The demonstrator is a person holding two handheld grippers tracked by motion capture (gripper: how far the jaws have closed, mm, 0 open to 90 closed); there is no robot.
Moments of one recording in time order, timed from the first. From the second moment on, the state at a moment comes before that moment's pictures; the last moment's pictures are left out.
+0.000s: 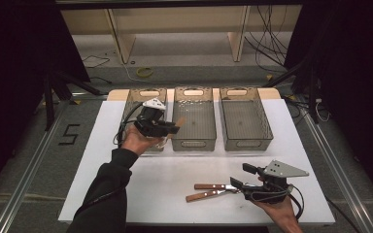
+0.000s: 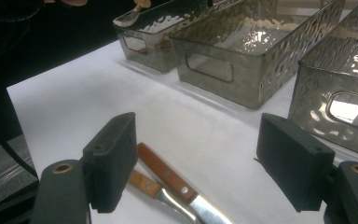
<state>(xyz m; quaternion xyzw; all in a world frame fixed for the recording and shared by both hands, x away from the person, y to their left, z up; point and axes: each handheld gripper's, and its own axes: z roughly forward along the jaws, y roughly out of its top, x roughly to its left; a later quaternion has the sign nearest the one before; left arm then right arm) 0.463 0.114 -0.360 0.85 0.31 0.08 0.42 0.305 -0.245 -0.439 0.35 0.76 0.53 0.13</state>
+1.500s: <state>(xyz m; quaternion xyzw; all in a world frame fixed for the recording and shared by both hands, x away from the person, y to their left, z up) 0.532 0.072 -0.363 0.83 0.35 0.10 0.42 0.306 -0.245 -0.441 0.35 0.76 0.53 0.13</state>
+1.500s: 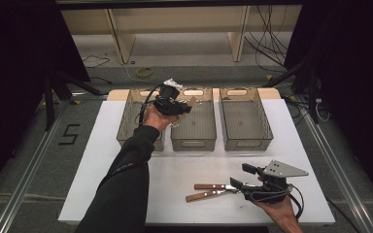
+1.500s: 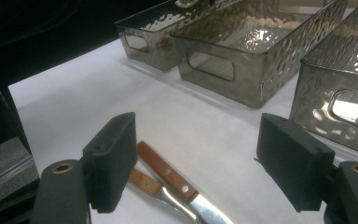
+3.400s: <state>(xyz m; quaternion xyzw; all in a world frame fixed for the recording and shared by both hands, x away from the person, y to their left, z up) 0.542 0.056 -0.398 0.84 0.38 0.06 0.39 0.305 -0.245 -0.440 0.35 0.76 0.53 0.13</state>
